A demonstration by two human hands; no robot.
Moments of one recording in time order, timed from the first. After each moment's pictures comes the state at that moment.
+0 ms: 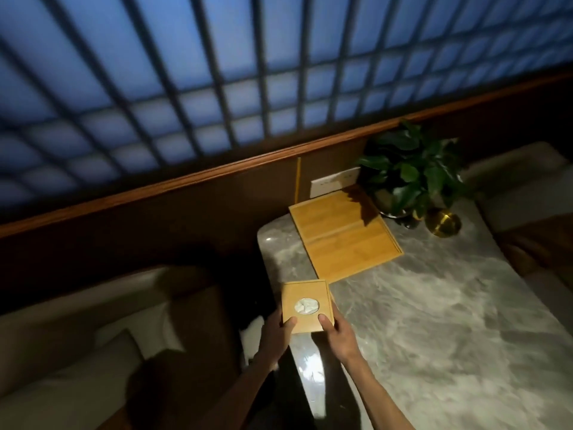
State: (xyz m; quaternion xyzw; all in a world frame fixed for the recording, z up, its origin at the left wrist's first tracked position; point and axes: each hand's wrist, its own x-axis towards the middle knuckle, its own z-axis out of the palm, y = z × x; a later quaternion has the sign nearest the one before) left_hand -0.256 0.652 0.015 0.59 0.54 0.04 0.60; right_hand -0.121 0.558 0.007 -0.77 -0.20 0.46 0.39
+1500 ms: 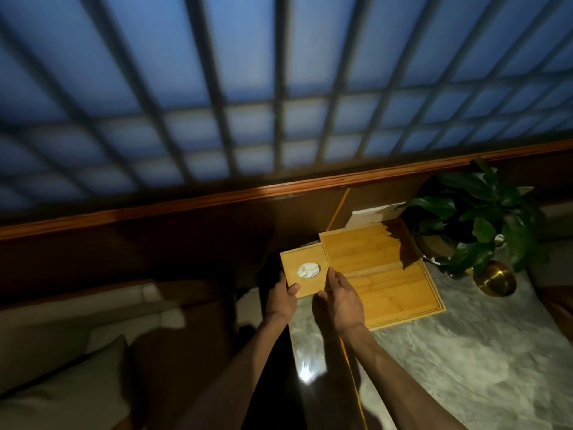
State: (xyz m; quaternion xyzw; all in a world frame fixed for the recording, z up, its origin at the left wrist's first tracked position) left_hand -0.200 0.819 -0.030 0.58 0.62 0.03 0.53; right_hand -0.070 0.744 -0.009 -0.84 -0.47 0.25 0.10
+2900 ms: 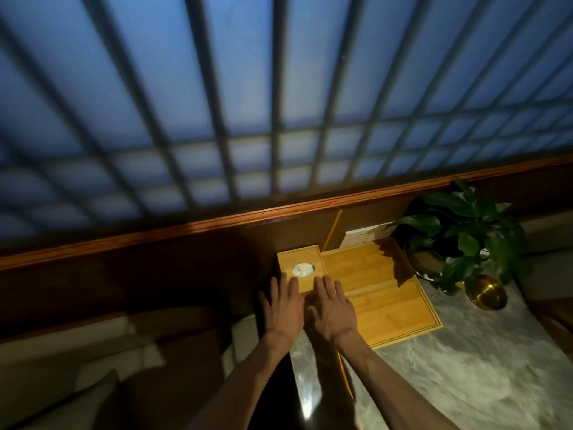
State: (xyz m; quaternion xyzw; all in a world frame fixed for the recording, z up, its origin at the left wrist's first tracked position) left_hand -0.193 0.829 -0.011 0.82 0.51 -0.08 0.24; right_hand -0.077 0.770 0.001 -0.83 -0.49 0.27 -0.05
